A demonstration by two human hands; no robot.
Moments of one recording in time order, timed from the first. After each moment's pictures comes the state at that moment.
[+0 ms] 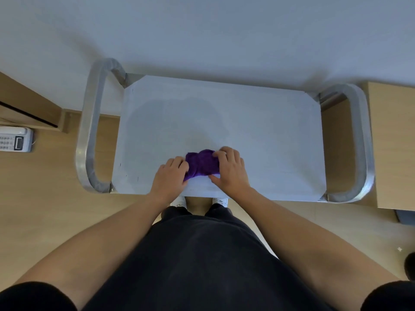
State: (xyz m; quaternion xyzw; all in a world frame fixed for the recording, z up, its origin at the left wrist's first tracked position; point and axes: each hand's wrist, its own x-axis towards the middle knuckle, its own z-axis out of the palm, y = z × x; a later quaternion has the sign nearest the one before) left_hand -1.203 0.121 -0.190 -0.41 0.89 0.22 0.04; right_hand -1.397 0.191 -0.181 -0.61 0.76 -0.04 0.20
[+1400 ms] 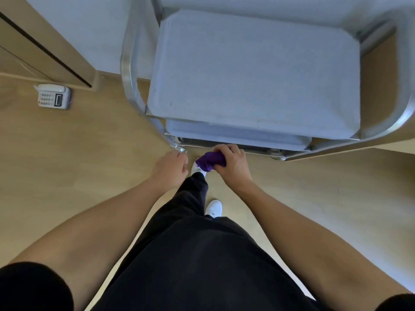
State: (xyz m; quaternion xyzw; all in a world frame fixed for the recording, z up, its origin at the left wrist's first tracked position) left_hand -1.055 0.281 -0.199 -0.48 0.84 0.25 0.11; right_hand -1.251 0.357 -0.194 -0.53 0.76 -0.19 0.32
